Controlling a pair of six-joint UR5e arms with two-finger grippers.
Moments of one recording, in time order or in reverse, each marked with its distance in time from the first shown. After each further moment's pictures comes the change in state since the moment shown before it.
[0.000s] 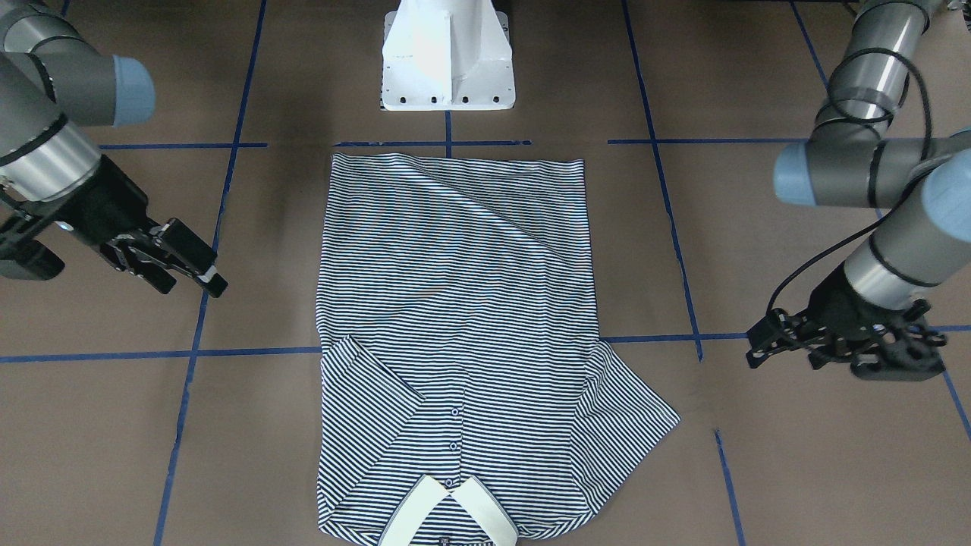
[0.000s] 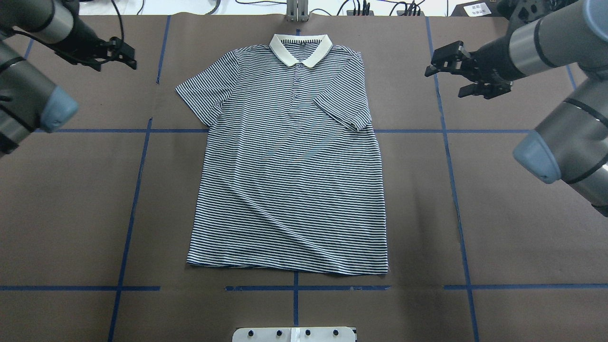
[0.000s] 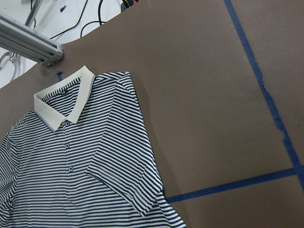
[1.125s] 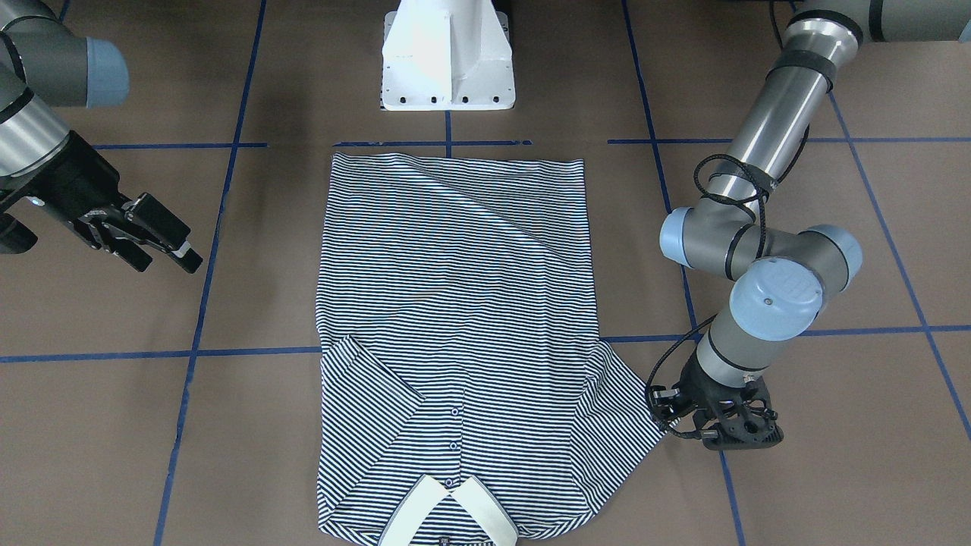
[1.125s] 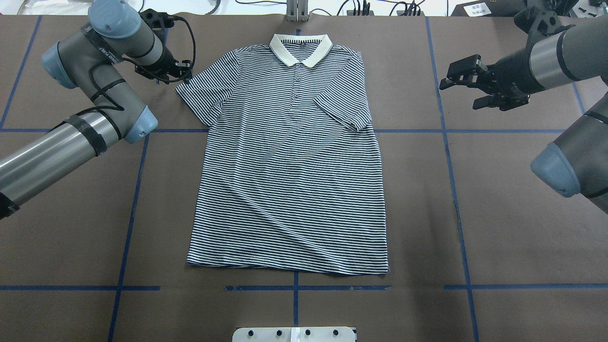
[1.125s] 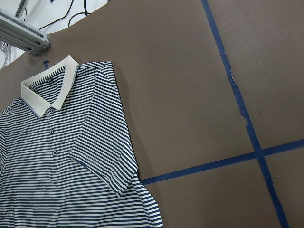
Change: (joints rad) left arm 0.140 -0.206 0.373 -0.157 0.197 -0.072; right arm -0.009 -0.050 0.032 0.000 0.011 -0.015
